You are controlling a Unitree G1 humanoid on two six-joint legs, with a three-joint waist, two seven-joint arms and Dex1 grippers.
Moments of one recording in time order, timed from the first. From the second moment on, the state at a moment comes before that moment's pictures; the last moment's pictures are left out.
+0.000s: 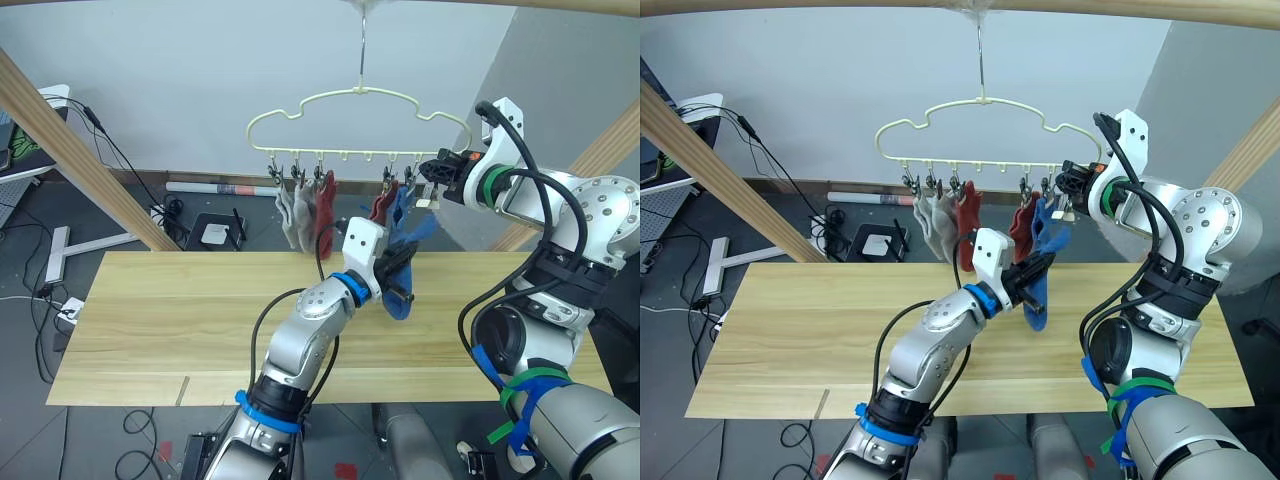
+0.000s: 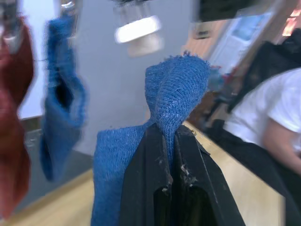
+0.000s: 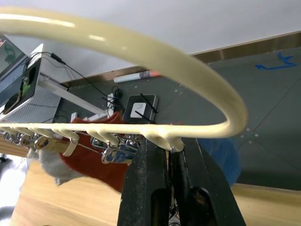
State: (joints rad) left arm -0.44 -0.09 -0.27 0.00 -0.25 0.37 -0.37; right arm -1.09 -0.15 -0.60 -0.11 0.46 1.60 0.03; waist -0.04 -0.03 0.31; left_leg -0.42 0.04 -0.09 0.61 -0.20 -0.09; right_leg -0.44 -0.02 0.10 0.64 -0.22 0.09
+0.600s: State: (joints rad) left arm -0.50 -0.14 -0.24 0.08 -0.23 0.23 -0.34; right arm -1.08 -0.15 -0.61 -0.13 0.50 1.60 -0.03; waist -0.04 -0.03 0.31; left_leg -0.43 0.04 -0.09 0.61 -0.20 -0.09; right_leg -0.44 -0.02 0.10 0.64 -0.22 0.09
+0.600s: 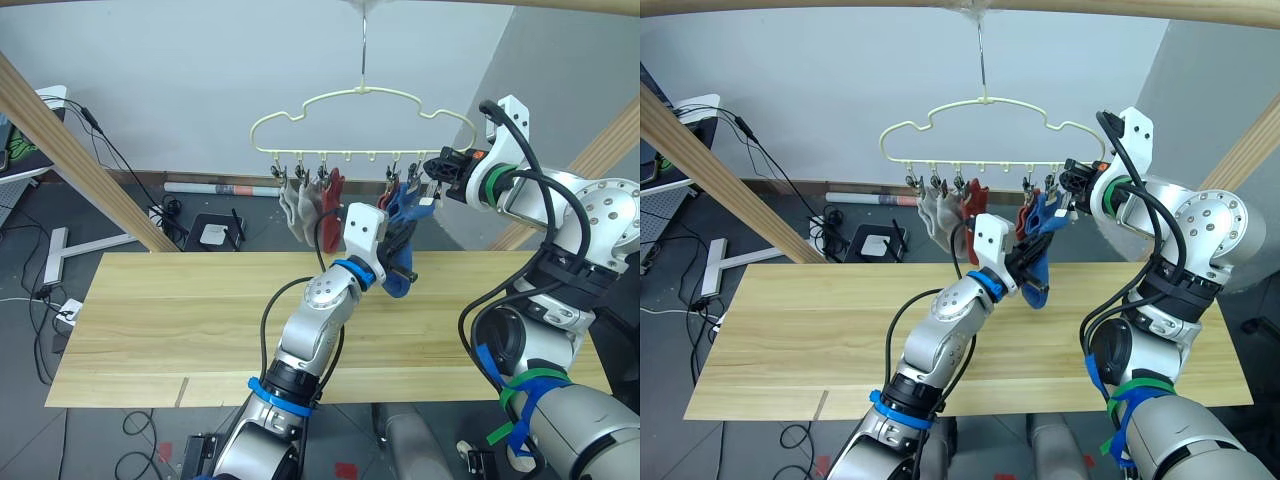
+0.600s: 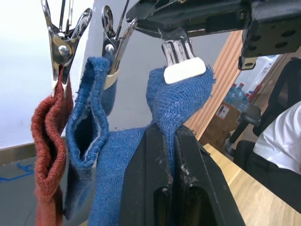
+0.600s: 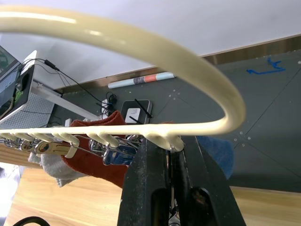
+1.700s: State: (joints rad) left arm -0.54 -0.17 -0.17 0.18 -0.36 0.32 -0.41; right arm -0.78 -0.66 -0.47 -0.28 0.94 1.60 0.22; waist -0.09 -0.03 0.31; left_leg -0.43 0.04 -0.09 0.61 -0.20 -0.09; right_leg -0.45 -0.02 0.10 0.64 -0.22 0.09
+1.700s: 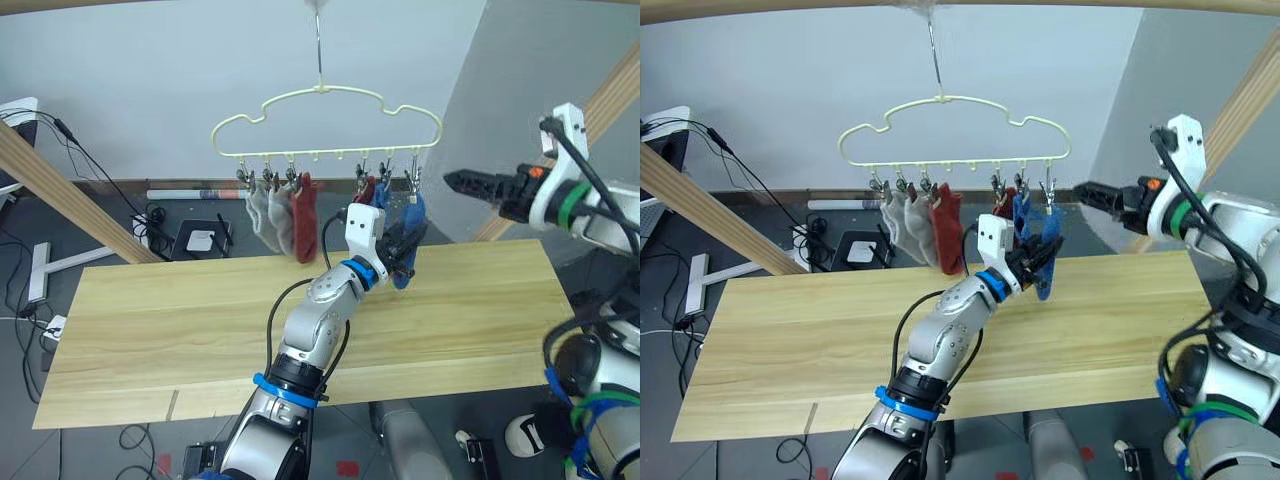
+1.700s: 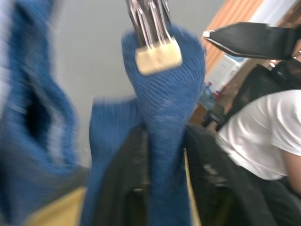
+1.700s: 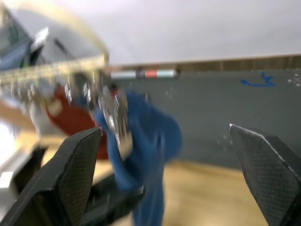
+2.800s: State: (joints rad) left arm -0.33 1.13 0.33 0.33 -0.38 0.38 -1.13; right arm -0.24 -1.05 -0.36 -0.18 0.64 0.65 1.06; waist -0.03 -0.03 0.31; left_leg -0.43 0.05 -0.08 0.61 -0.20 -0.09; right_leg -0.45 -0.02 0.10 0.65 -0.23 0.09
